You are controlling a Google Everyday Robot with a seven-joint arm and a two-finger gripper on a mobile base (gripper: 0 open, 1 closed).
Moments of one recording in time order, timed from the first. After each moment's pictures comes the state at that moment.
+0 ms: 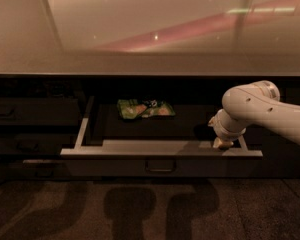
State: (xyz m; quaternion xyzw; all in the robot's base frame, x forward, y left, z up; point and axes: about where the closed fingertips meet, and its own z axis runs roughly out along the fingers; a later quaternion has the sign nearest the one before) arm 0.587 -0.250 0.619 -0.71 0.69 -0.08 0.11
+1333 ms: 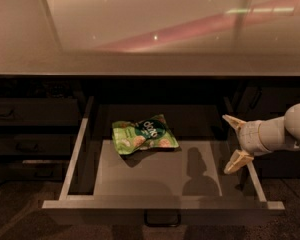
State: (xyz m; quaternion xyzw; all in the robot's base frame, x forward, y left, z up) arm 0.544 -0.264 0.655 -0.66 0.67 0.02 0.33
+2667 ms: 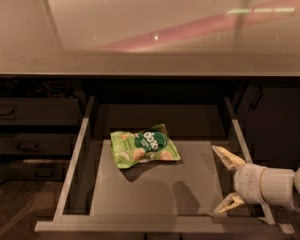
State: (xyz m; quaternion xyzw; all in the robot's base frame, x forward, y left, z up) arm 0.434 -0.203 0.644 -0.69 0.59 0.02 0.42
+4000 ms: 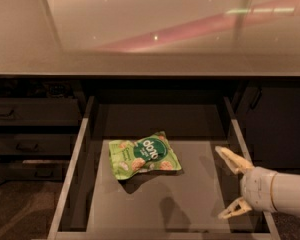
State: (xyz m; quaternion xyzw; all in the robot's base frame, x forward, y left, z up) arm 0.405 -0.200 0.674 -0.71 0.56 0.00 0.44
